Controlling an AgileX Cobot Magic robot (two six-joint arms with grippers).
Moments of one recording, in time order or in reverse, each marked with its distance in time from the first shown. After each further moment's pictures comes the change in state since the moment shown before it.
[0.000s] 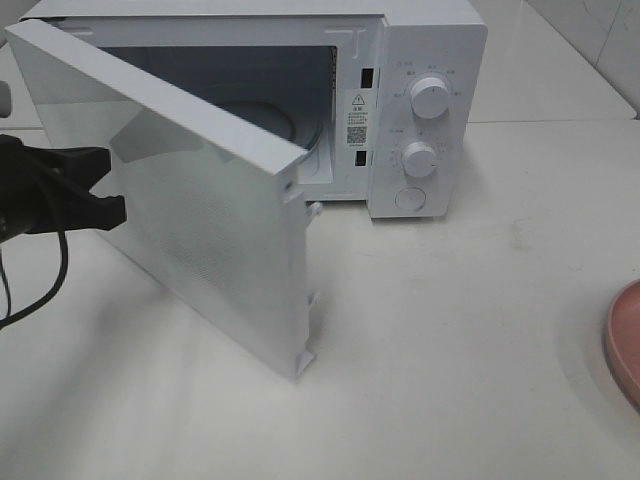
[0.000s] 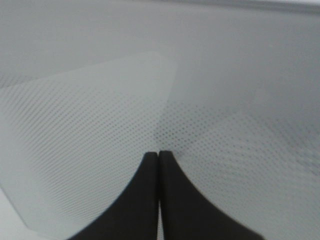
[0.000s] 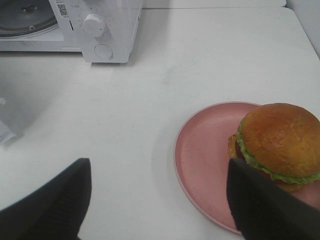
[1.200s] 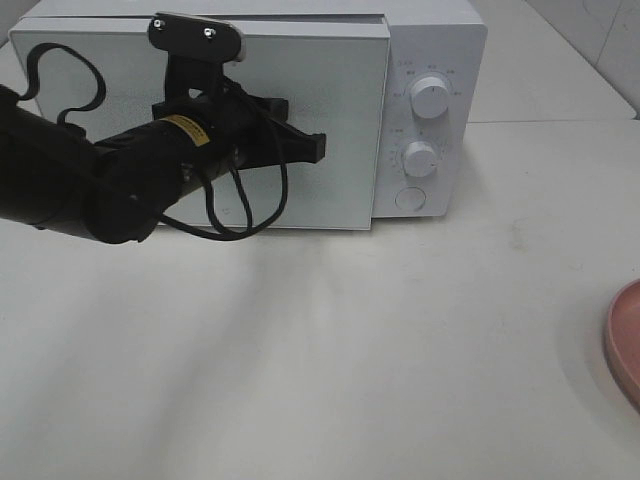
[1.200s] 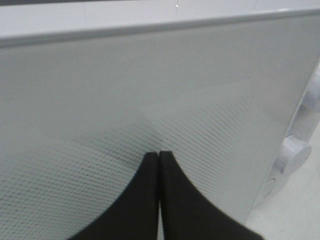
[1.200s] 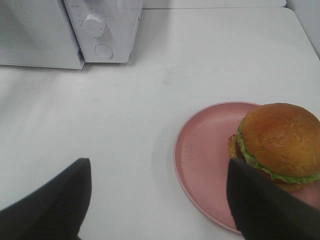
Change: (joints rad) left arm -0.333 0.373 -0.539 -0.397 0.110 0.211; right arm 0.000 0.000 0.000 0.000 0.000 0.000
